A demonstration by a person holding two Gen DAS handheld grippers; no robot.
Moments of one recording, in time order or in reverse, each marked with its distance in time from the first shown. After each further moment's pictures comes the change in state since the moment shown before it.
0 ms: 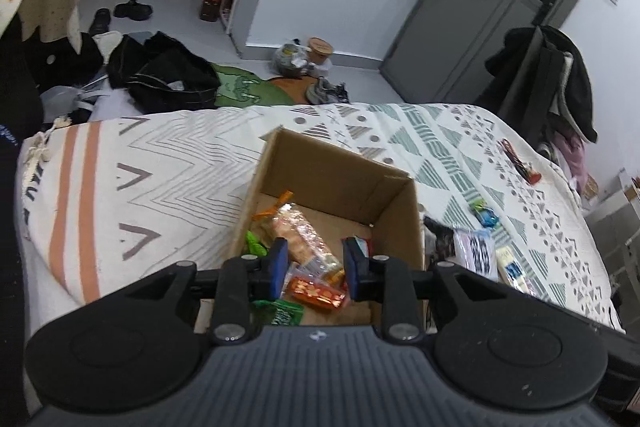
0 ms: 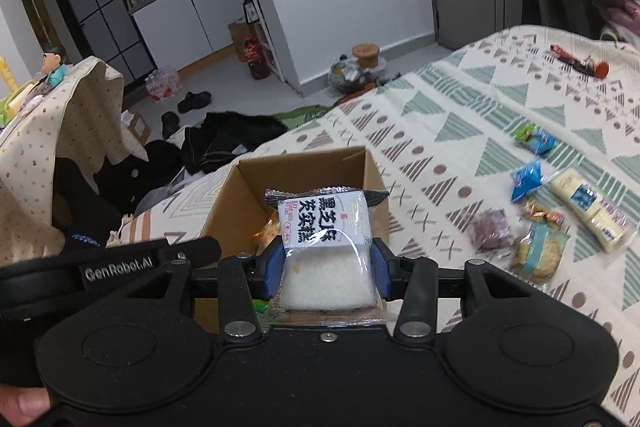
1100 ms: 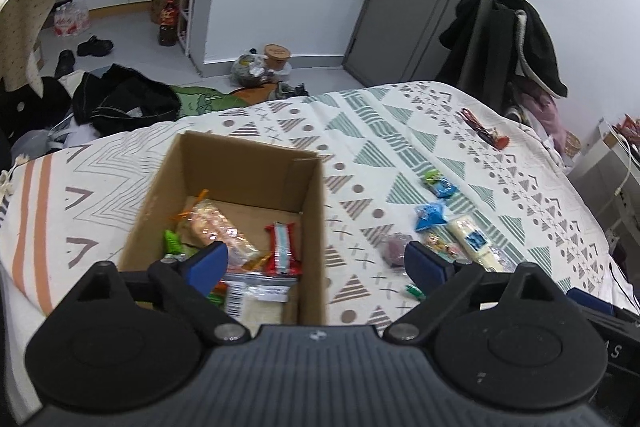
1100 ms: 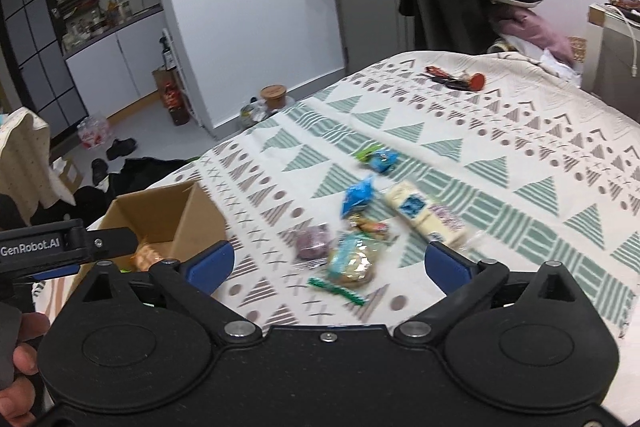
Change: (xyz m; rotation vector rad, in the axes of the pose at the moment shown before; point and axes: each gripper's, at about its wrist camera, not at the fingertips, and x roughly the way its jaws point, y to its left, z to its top) left arm -0.001 -0.092 -0.030 0.173 -0.023 -0.029; right arm -0.071 -0.123 -0.021 0.079 -0.136 -0.207
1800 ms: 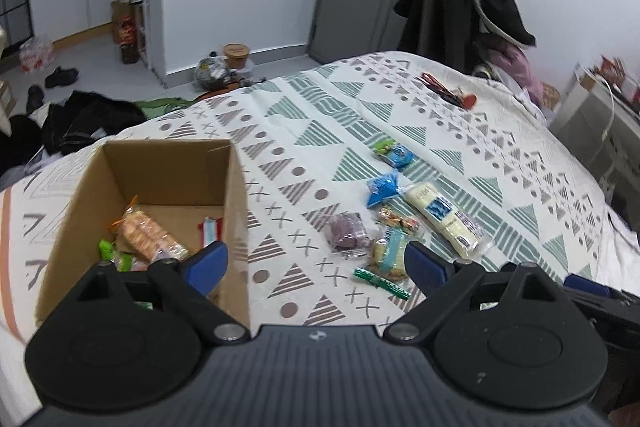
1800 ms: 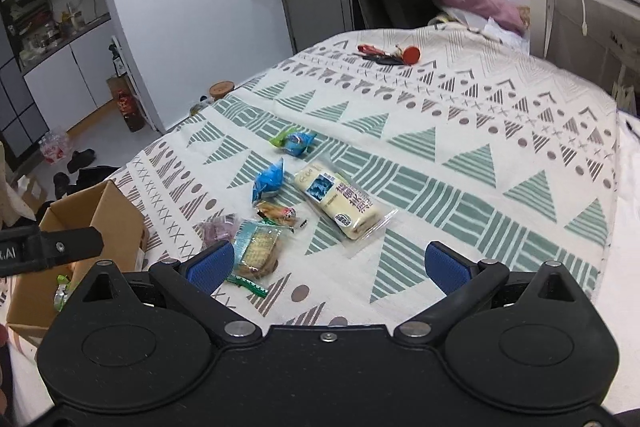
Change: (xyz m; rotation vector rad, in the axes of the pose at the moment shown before) left arm 0.026 -0.074 -0.018 0.159 0.026 -0.019; right arm 0.020 -0.071 -0.015 0.086 0.025 -0.090
